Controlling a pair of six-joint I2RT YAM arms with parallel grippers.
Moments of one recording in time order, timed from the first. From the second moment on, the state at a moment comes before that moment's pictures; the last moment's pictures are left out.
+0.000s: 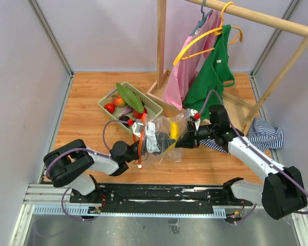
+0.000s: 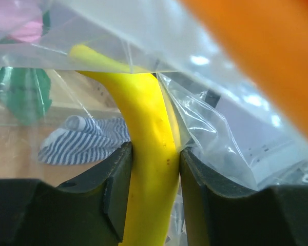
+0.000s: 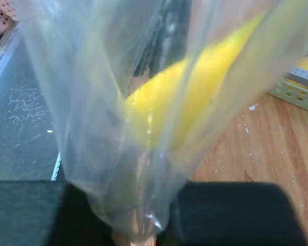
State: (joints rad) left arm -0.97 1.51 0.32 1.52 0.10 -0.66; right arm 0.39 1.16 0.68 -0.10 -1.25 -0.26
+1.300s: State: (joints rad) left arm -0.92 0.91 0.13 1.08 -0.11 -0.75; right arm 0.25 1.14 0.72 -0.23 -1.11 -0.34
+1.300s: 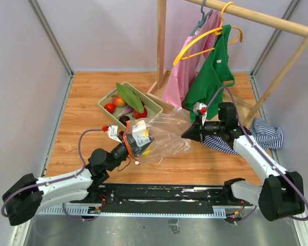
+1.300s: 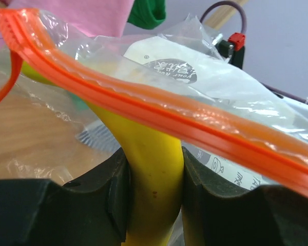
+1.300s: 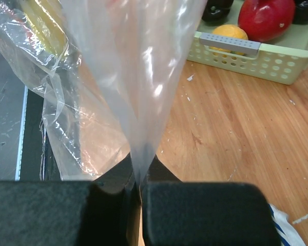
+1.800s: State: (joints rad) left arm -0.90 0.85 0.35 0.53 -0.03 -0.56; right arm 0.23 1.13 0.79 -0.38 -1.30 -0.49
